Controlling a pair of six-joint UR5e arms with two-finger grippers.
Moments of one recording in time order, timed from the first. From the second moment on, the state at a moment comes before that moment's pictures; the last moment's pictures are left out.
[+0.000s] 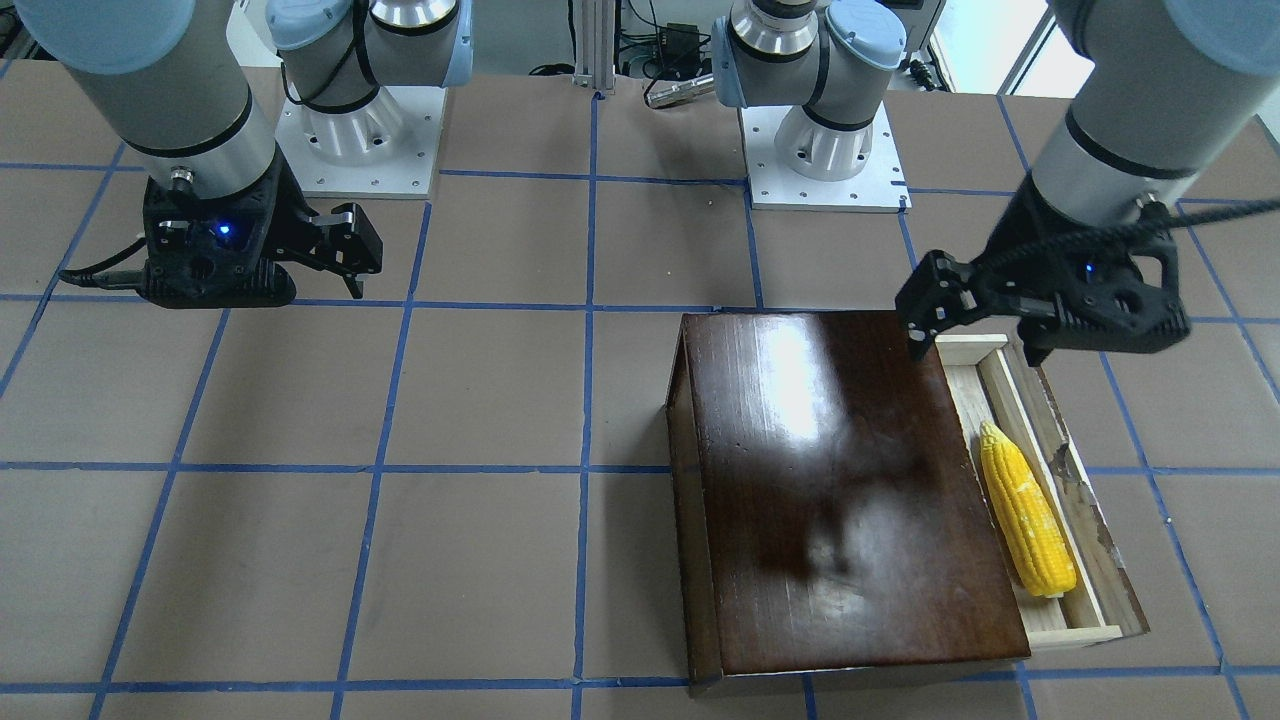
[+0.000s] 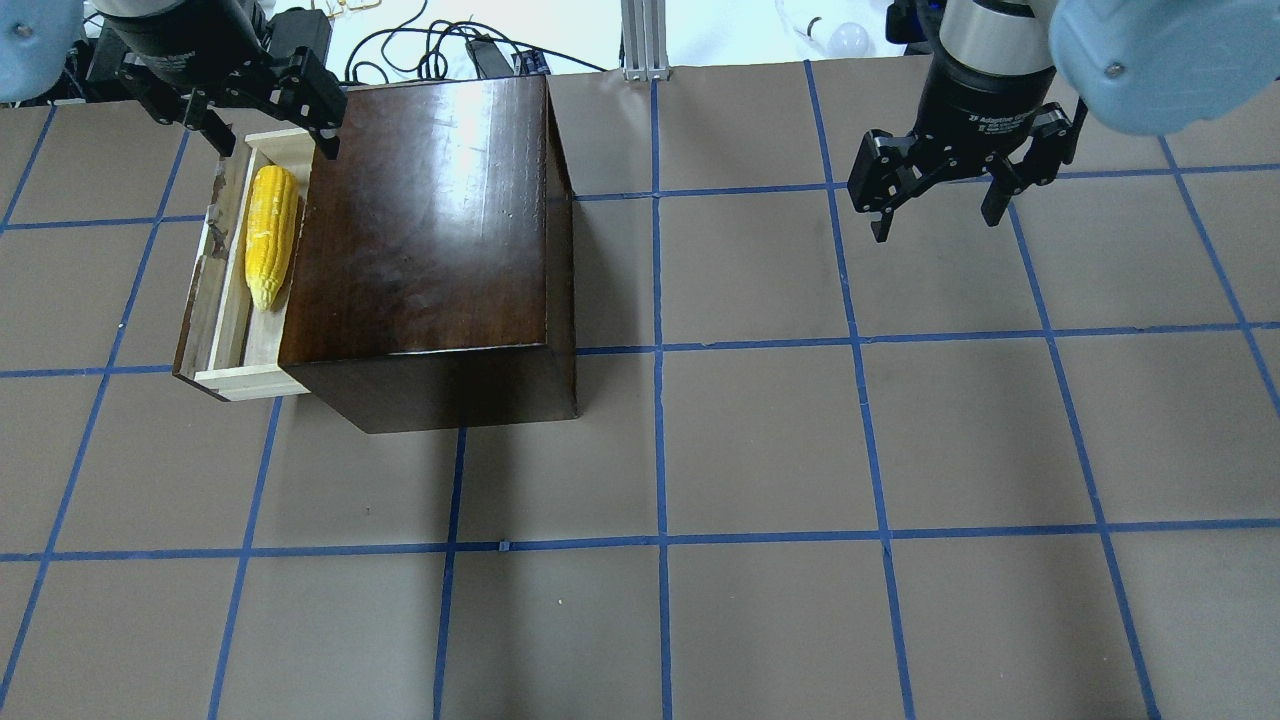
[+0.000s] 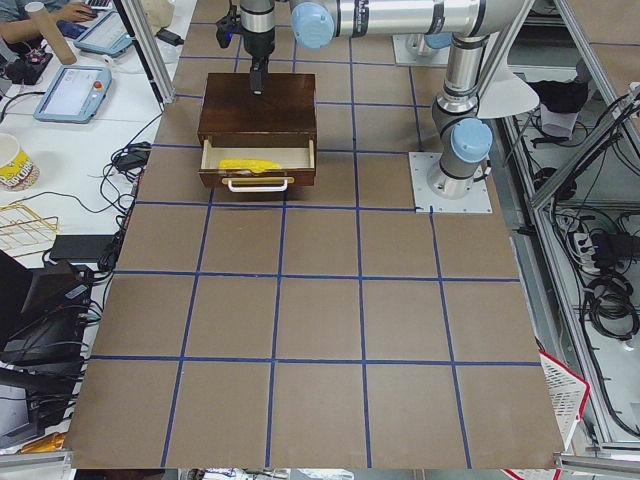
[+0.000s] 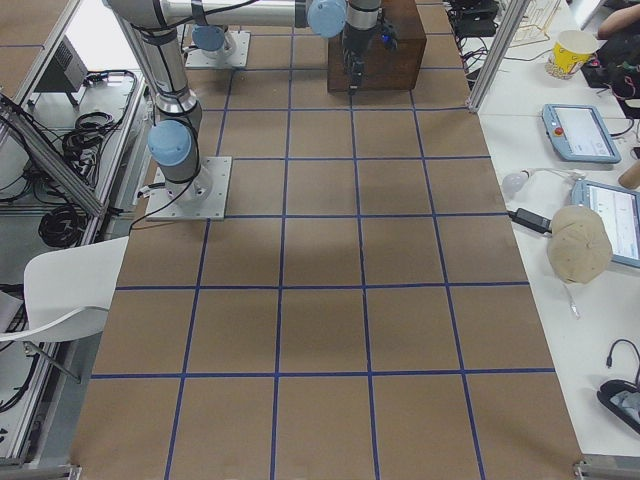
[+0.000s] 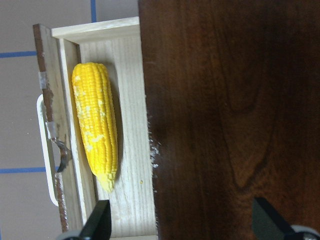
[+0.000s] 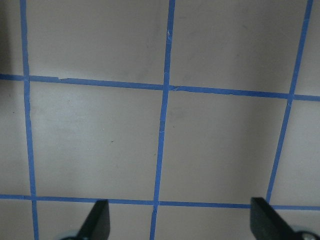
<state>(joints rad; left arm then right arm) -1.50 -1.71 -1.38 -1.55 1.61 0.16 1.60 -1.46 1.49 -1.51 -1.62 -0.05</state>
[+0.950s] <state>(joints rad) -1.54 -1.60 -1.45 -1.64 1.60 0.13 1.60 -1.46 1.49 -1.51 -1.62 -0.05</state>
